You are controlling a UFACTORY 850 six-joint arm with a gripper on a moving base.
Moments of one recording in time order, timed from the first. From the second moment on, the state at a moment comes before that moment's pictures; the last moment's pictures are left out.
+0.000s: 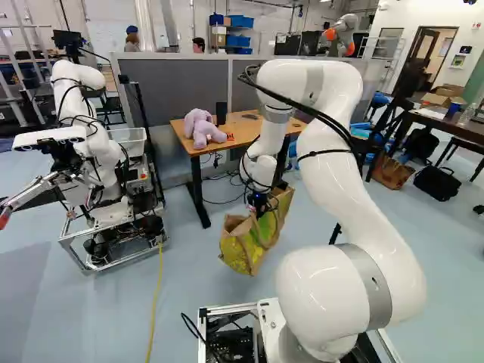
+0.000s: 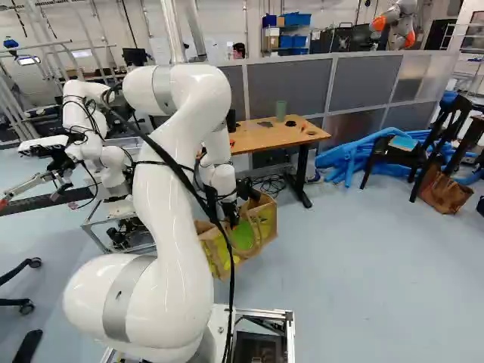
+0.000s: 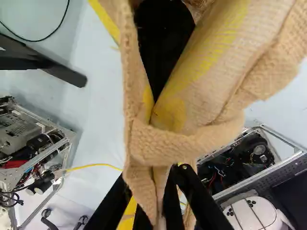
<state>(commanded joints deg) -0.3 -46.9 -56.0 20.8 -5.4 21.6</state>
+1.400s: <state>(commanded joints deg) -3.2 -33.9 -53.0 10.8 -5.5 21.6</state>
